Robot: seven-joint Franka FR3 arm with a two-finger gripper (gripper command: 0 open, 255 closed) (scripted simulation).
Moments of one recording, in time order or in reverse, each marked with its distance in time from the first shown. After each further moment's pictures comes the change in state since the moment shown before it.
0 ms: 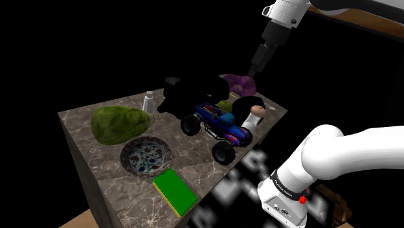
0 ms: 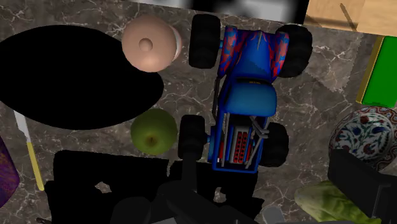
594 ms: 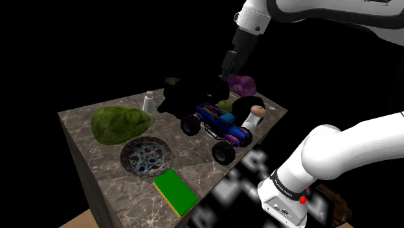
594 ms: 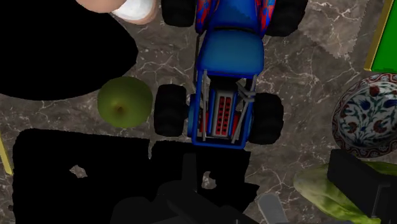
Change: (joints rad) arm 0.008 0.200 0.105 0.035 0.016 0.170 0.113
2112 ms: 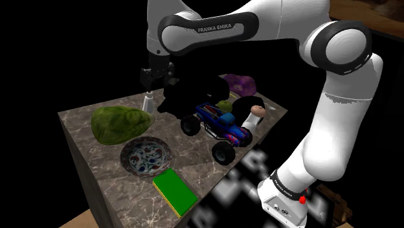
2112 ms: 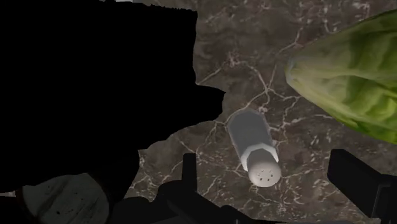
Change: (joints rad) arm 0.076 0.893 0.166 0.591 -0.307 0.241 0.409
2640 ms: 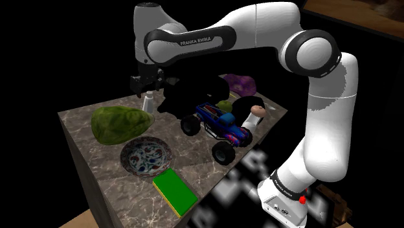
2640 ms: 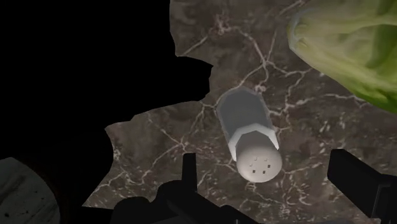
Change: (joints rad) arm 0.049 0.174 -0.022 0.143 -0.064 0.015 0.048
